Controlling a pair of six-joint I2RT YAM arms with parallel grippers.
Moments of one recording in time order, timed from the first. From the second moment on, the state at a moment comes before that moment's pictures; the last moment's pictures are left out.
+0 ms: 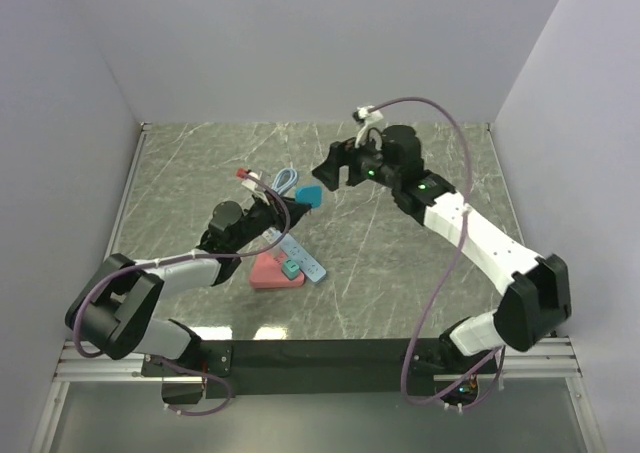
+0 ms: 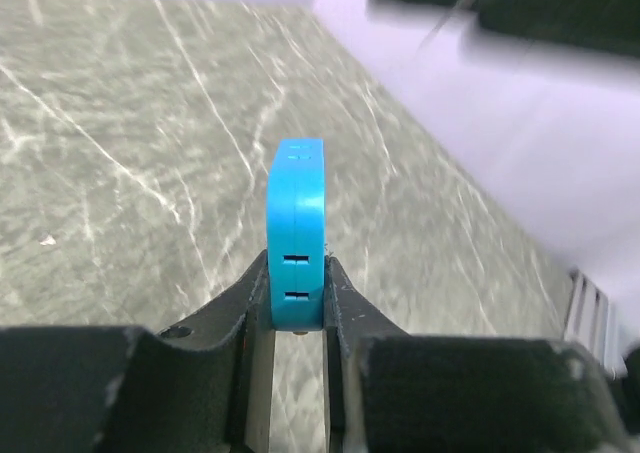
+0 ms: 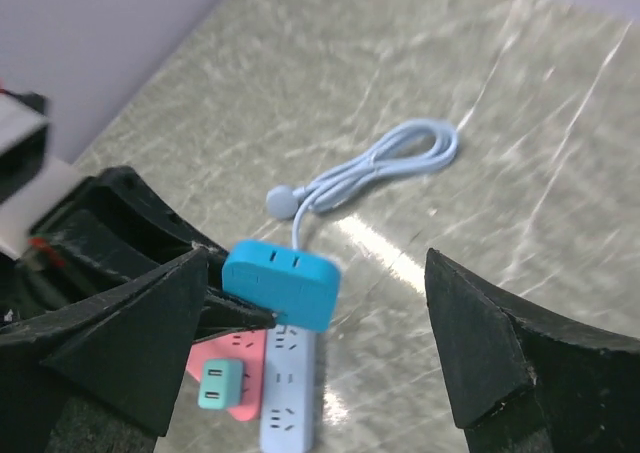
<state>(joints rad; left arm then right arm) -0.54 1.40 0.49 0.97 0.28 -0.53 0.56 1.46 1.23 -0.08 -0.29 0.26</state>
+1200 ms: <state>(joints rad) -0.51 1.24 0.53 0.66 0.83 -0.28 0.51 1.47 1.20 -0.46 -1.00 -0.36</state>
